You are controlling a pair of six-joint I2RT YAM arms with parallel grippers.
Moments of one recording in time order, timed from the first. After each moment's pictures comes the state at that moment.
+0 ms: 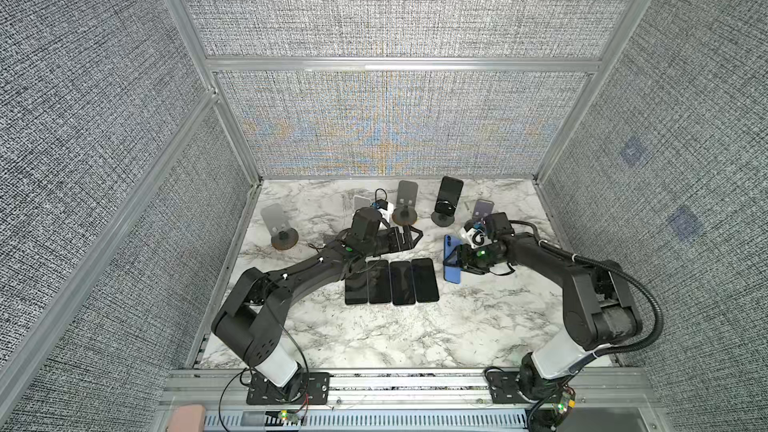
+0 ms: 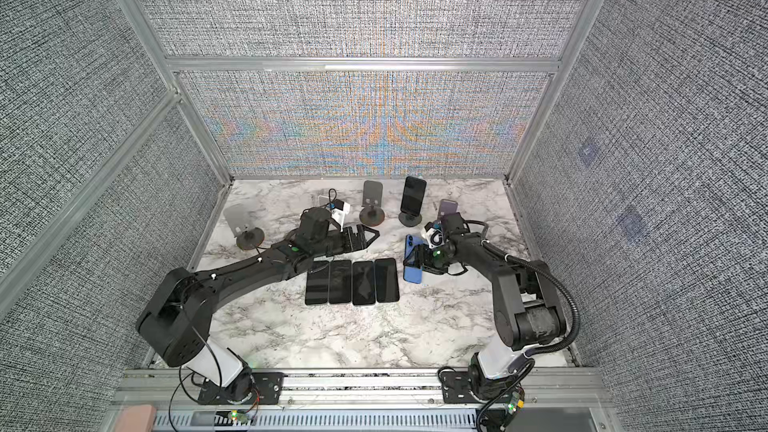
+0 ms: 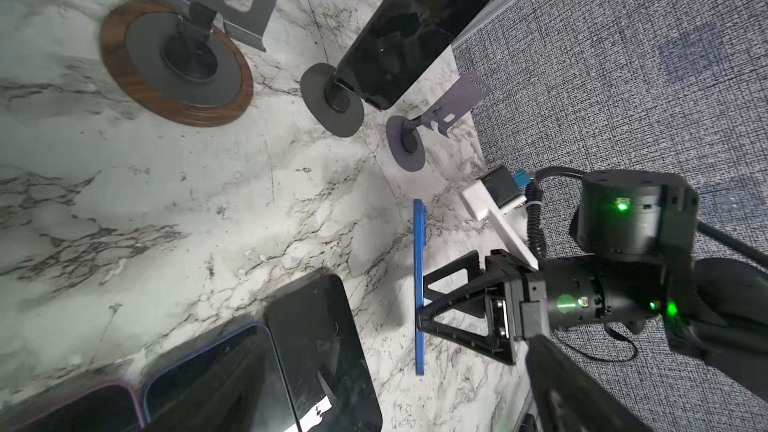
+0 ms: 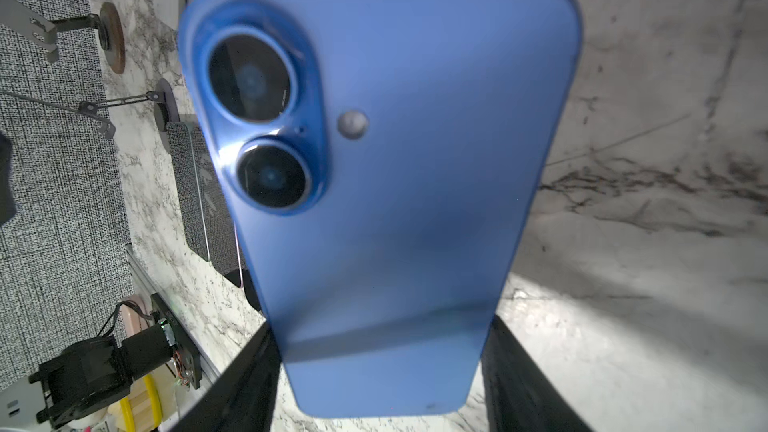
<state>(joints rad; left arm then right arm) -0.67 1.64 1.01 0.12 0.36 -0.76 0.19 1.62 0.94 -0.49 -0.59 0.27</state>
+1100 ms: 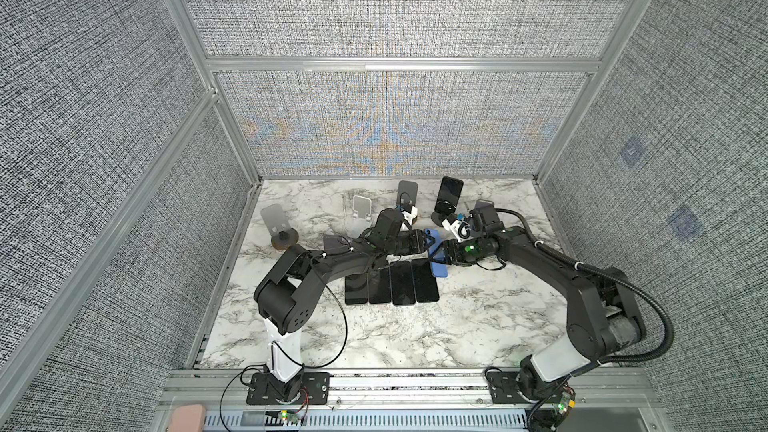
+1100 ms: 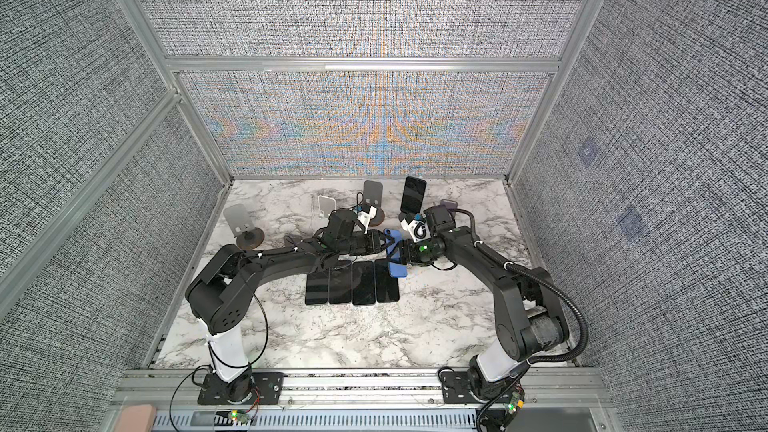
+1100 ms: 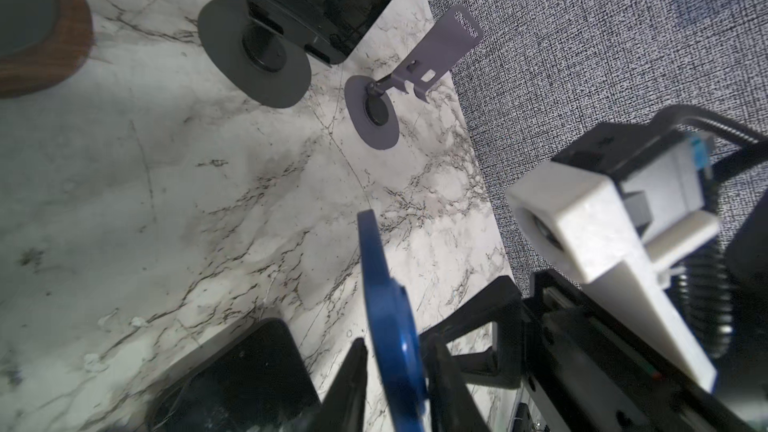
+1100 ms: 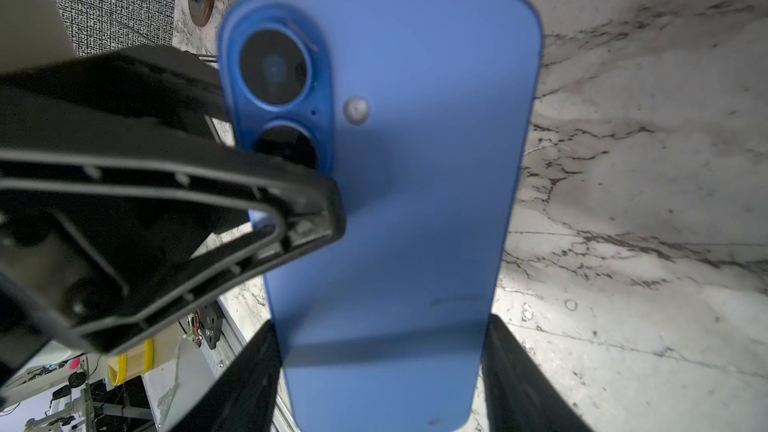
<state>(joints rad) -0.72 1.89 1.12 0.28 0.45 -0.79 0.32 1.58 1.04 -0.53 -0.63 0.24</state>
